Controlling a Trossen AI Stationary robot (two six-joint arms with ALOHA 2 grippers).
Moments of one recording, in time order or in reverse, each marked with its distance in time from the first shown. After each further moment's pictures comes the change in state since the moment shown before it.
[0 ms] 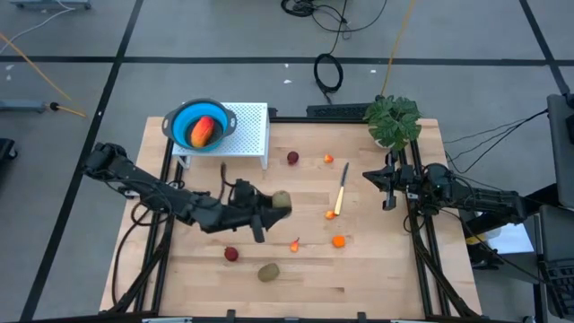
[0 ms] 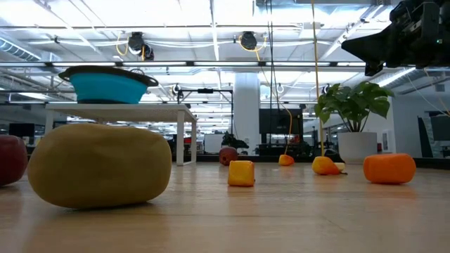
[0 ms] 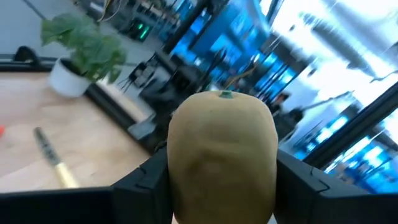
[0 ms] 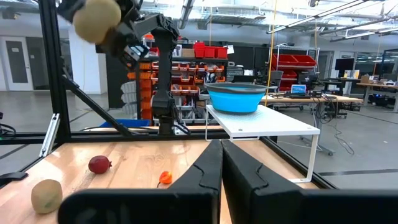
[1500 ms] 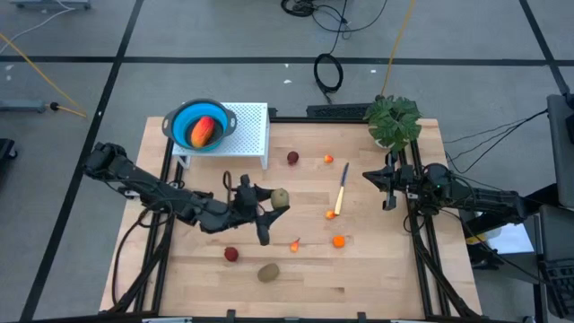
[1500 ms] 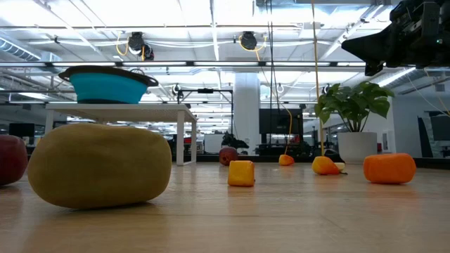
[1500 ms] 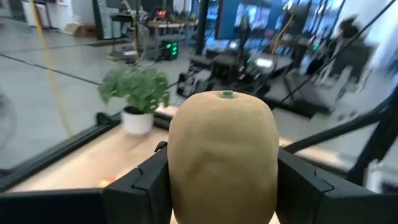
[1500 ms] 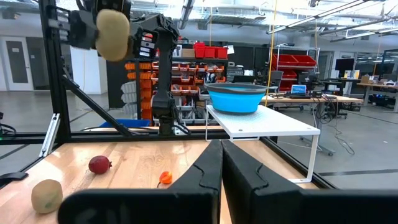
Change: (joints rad) left arm 0.006 0.000 0.000 -0.162 -0.100 0.490; right arm 0.000 0.000 0.001 0.000 -0.001 0.000
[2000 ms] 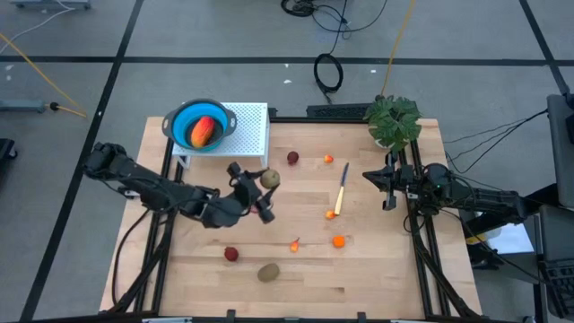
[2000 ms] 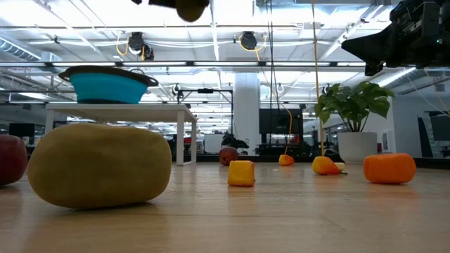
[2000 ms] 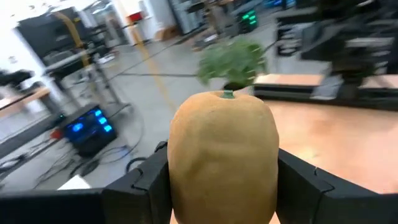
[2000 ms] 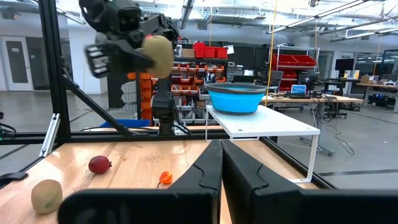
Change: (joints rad) left arm 0.067 0.000 0.000 -0.244 -0.280 0.160; right arm 0.000 0.000 0.000 0.000 0.000 0.000
